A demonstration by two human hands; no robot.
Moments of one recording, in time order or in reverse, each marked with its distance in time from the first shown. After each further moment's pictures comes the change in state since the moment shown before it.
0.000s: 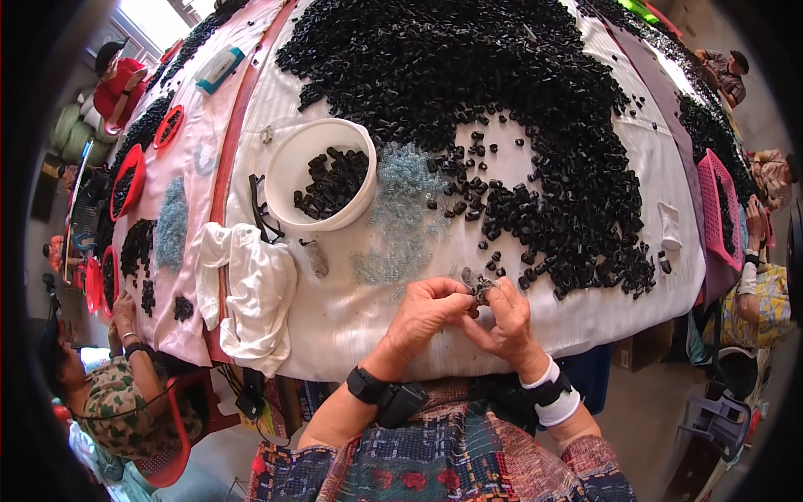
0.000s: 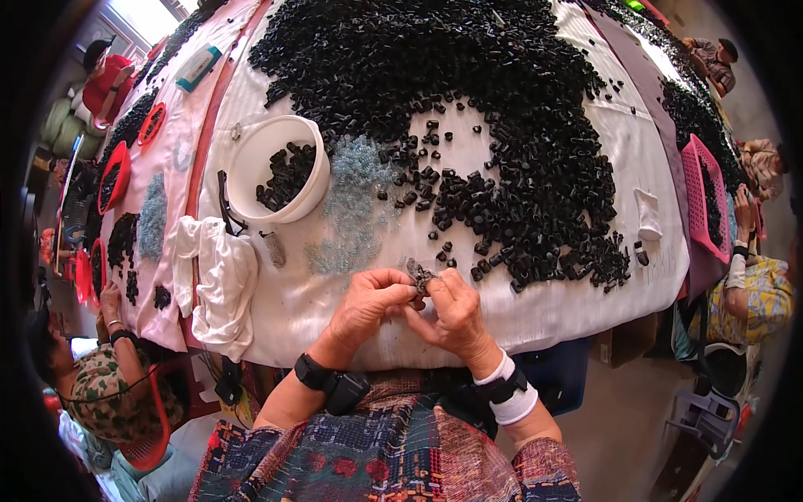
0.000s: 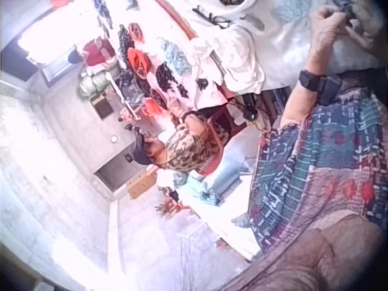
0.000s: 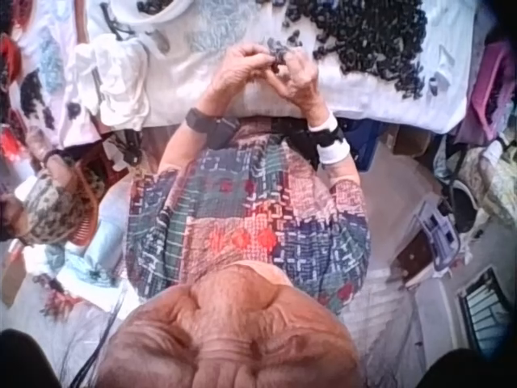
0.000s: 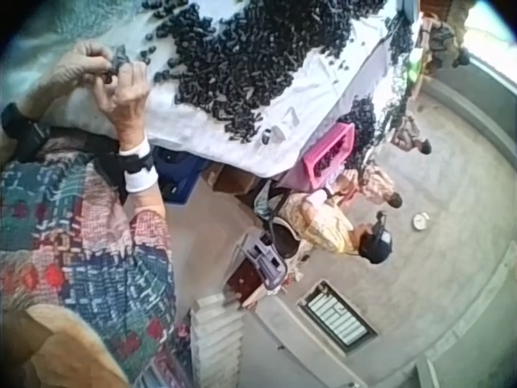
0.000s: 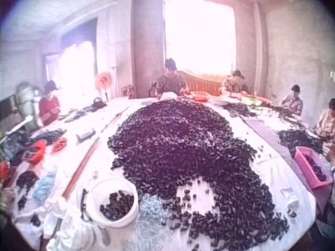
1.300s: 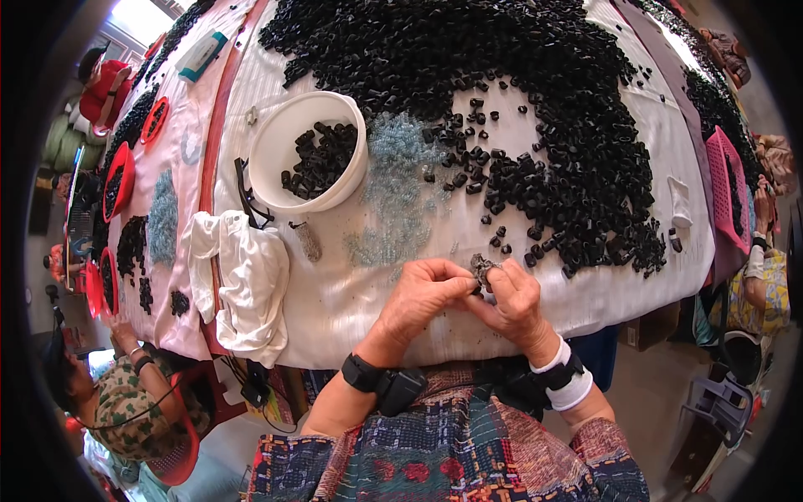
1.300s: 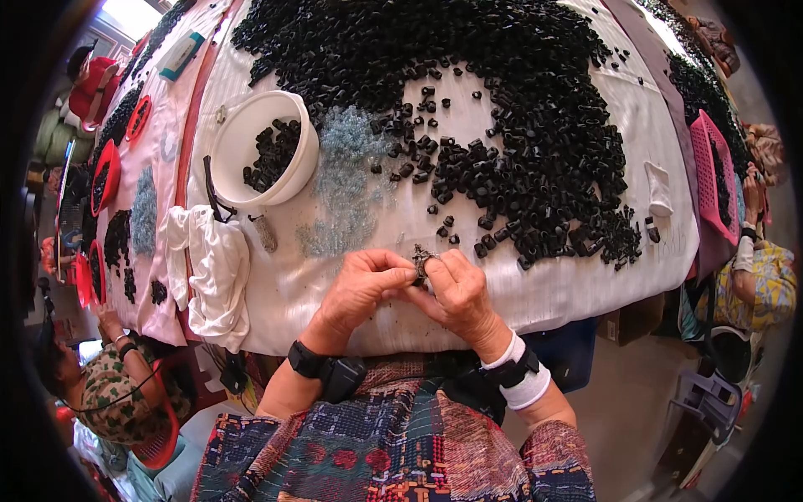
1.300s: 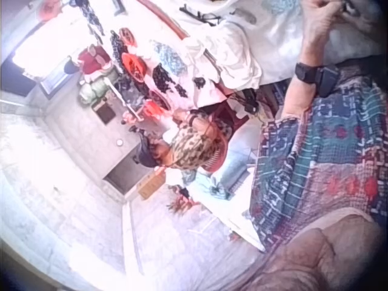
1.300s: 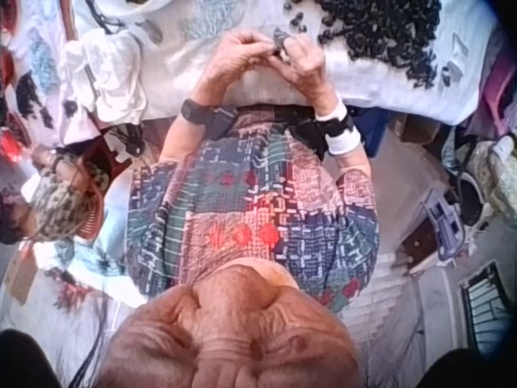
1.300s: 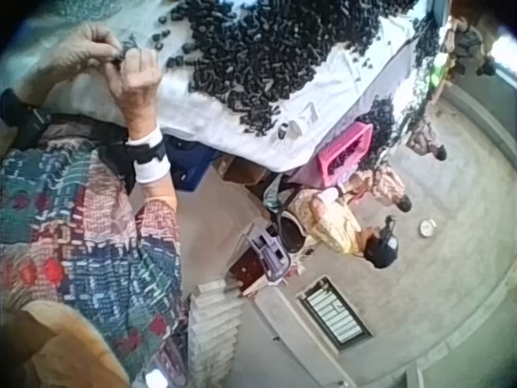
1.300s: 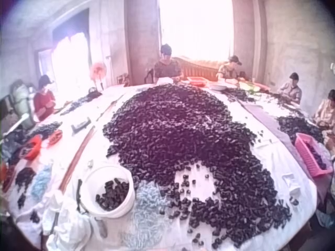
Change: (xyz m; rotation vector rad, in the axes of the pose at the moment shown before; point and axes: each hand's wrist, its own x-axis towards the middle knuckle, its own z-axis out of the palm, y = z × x) left_hand 0.000 0.005 -0.001 0.078 0.027 -0.037; right_hand -0.001 0.002 -0.001 -0.090 -0.053 -0.023
